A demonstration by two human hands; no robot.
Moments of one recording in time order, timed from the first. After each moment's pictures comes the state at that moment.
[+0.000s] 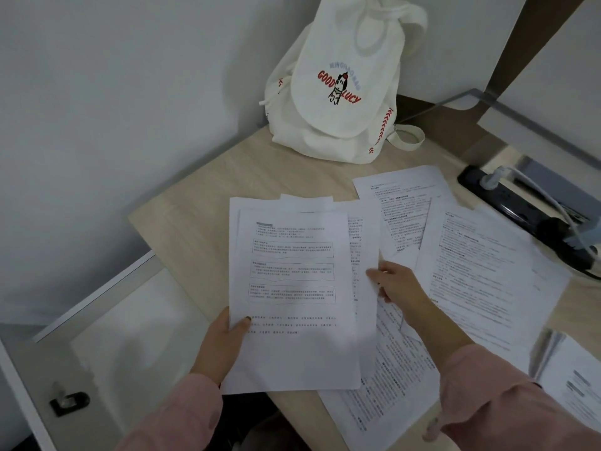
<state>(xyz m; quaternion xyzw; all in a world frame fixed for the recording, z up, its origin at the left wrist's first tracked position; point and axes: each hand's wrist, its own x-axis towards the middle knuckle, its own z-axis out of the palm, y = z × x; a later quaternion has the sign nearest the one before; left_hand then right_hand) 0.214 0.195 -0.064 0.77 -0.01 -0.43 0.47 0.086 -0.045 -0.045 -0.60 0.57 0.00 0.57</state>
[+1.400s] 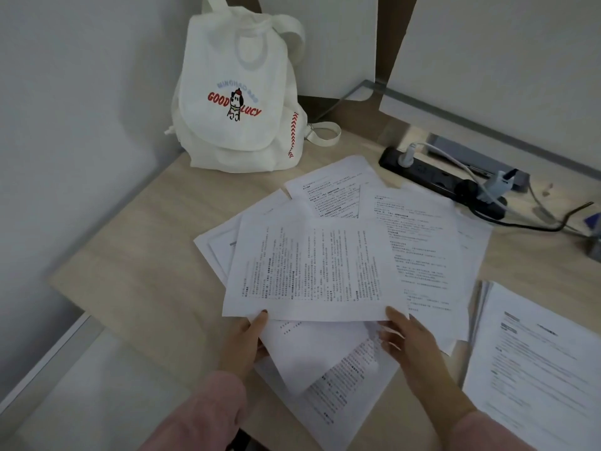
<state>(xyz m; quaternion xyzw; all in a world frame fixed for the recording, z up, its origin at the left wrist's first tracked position) 0.168 0.109 -0.063 0.68 0.04 -0.53 0.51 -0.032 -0.006 -0.032 -0.25 0.65 -0.25 0.67</state>
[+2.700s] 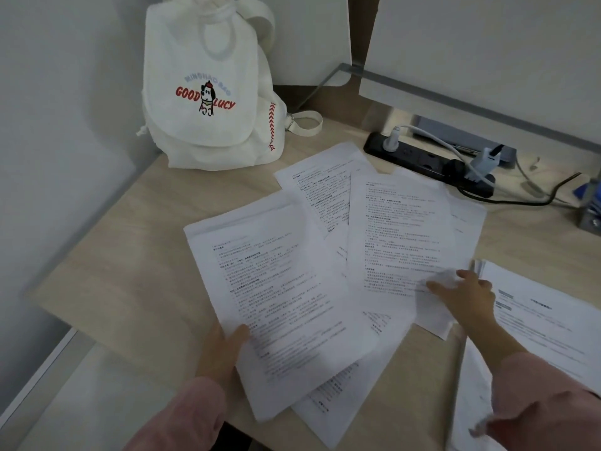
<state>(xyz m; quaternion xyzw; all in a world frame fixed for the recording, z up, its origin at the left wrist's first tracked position) 0.185 0.125 -0.083 0.76 -0.04 -0.47 0.44 -0.098 -0.092 -0.058 -0.53 0.79 0.00 0.31</state>
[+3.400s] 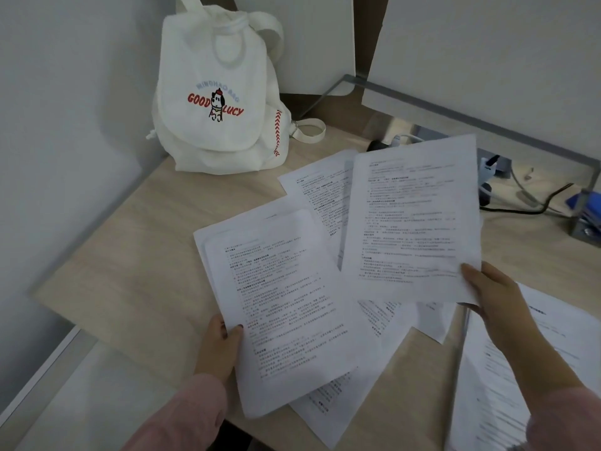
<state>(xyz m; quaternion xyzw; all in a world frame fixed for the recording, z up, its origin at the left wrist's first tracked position) 0.195 0.127 -0.083 0.80 -0.10 -0.45 0.38 -0.099 -0.077 0.008 -0.45 0.68 -0.27 0.51</state>
